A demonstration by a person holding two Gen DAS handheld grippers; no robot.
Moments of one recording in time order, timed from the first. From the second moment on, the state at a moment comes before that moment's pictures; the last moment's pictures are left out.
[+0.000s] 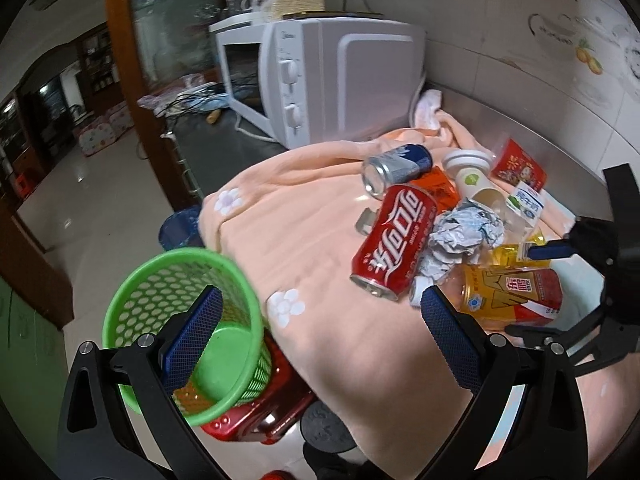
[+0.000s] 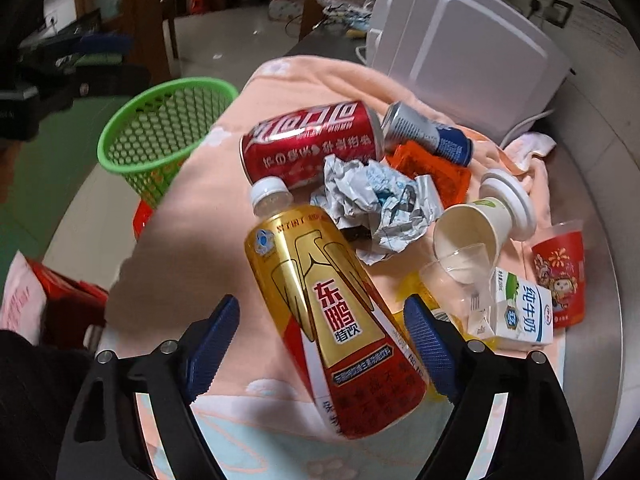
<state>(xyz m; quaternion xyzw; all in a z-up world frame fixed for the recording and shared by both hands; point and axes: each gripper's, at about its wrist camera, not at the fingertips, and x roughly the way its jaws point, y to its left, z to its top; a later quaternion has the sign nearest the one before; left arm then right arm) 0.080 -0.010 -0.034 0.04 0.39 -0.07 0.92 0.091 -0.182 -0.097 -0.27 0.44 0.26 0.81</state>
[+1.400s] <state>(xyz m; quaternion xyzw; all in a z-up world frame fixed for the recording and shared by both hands) 0.192 -0.064 -0.103 0.06 0.47 -0.21 0.86 0.088 -0.163 -0.114 -0.29 0.47 0.27 0.79</state>
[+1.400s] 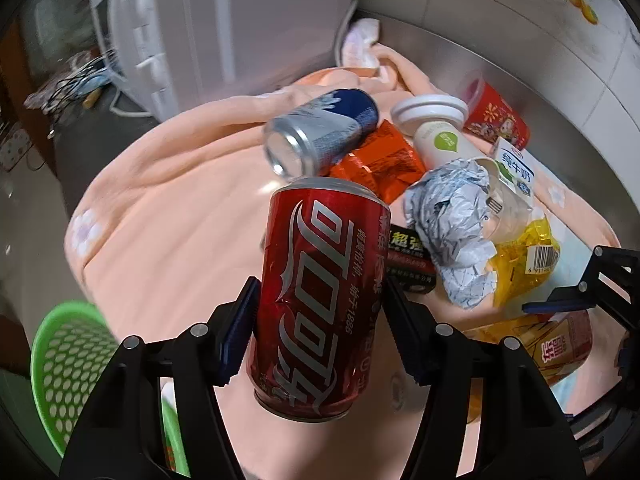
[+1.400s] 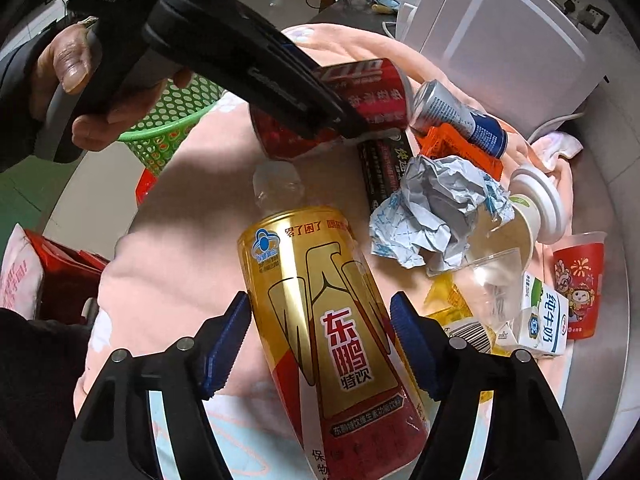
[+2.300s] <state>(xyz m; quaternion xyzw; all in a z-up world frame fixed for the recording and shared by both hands) 0.173 0.179 -0.190 -0.06 0.56 0.05 0.83 0.132 -0.044 -0.051 -0.12 0.41 0.37 0.82</state>
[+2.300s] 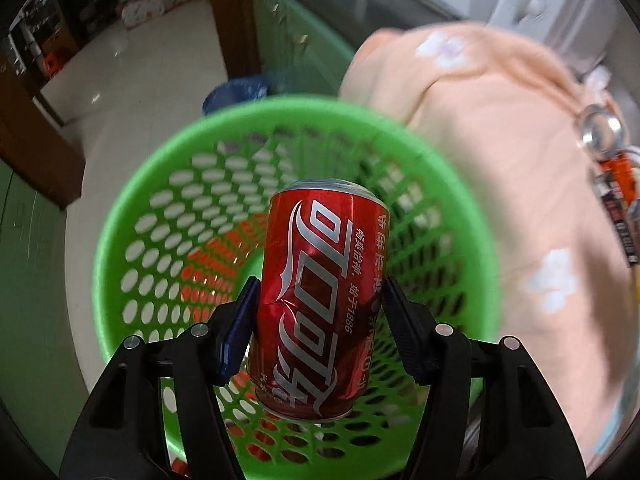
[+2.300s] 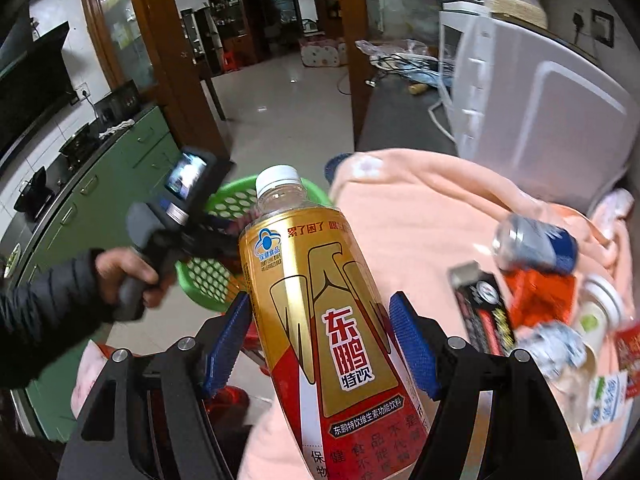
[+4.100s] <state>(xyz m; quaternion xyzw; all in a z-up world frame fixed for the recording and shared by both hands) 0.041 0.236 -0.132 -0.14 0.48 0.15 0.85 0.193 0.111 -0.128 -0.05 0.47 0.37 0.80</state>
